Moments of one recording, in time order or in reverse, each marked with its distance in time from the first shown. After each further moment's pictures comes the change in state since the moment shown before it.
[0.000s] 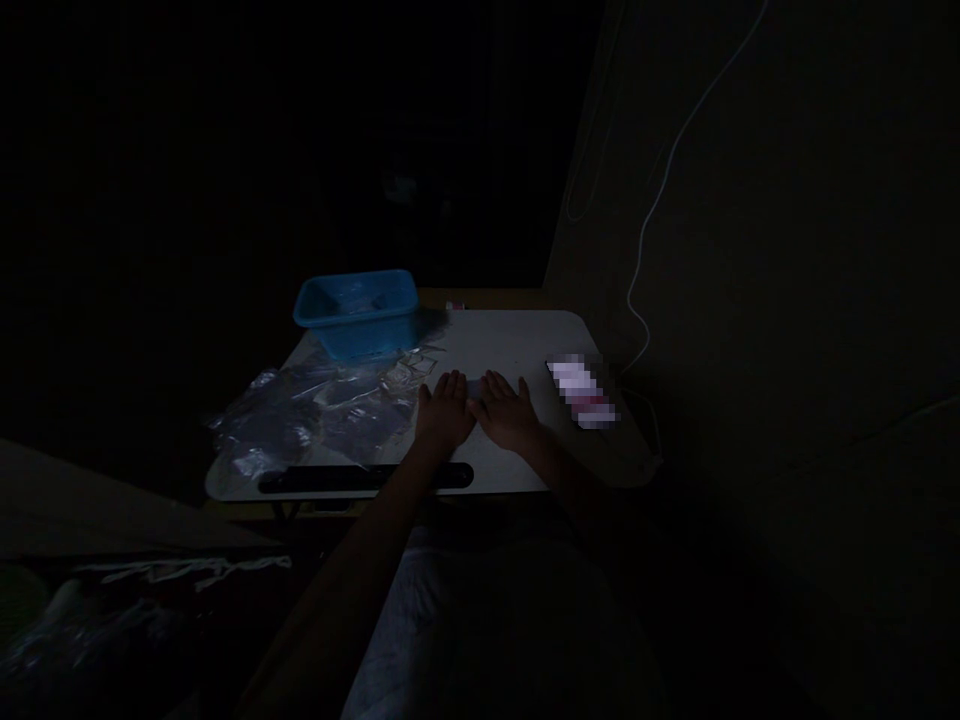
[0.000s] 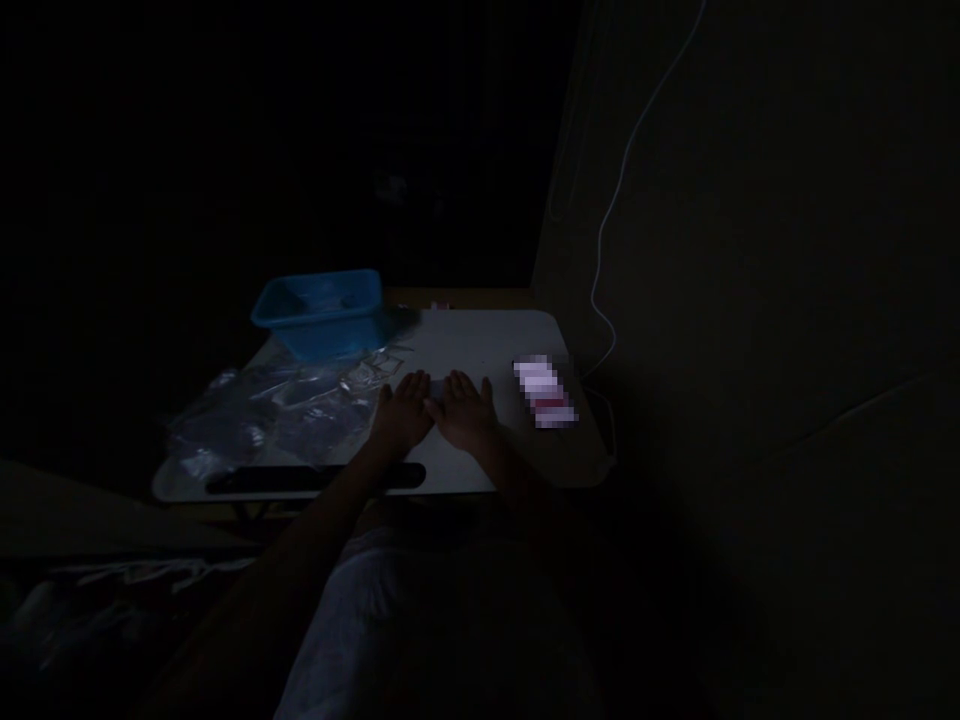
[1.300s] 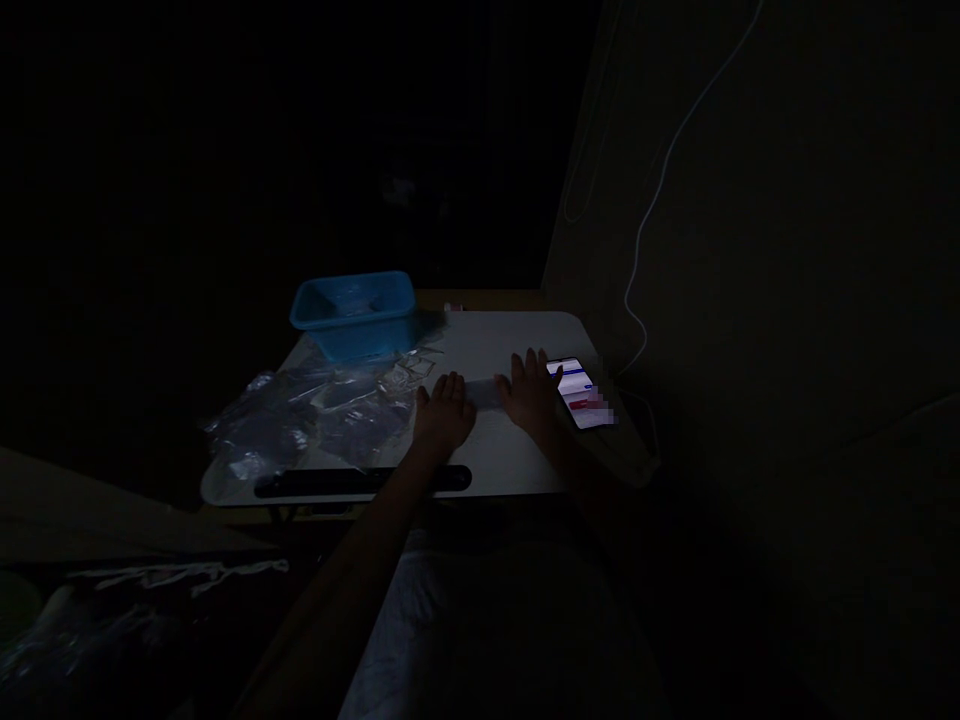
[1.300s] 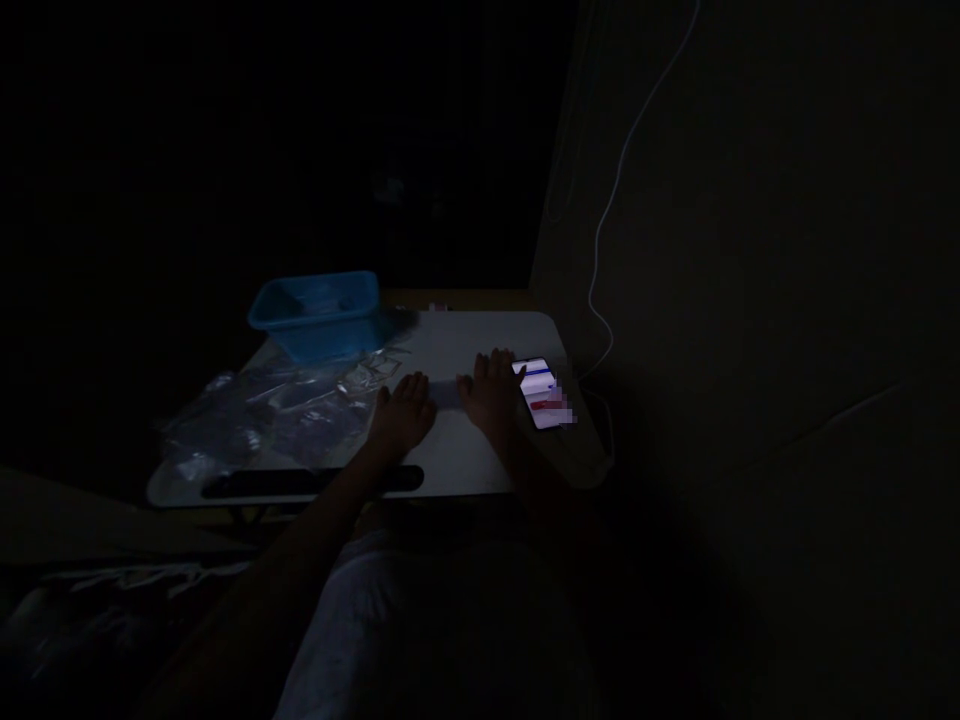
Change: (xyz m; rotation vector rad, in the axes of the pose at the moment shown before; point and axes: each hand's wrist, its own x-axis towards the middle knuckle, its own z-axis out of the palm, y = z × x) left_hand -0.001 0.001 0.001 -0.004 0.039 0.002; right_hand 0.012 0.033 -0.003 -0.078 0.238 0.313
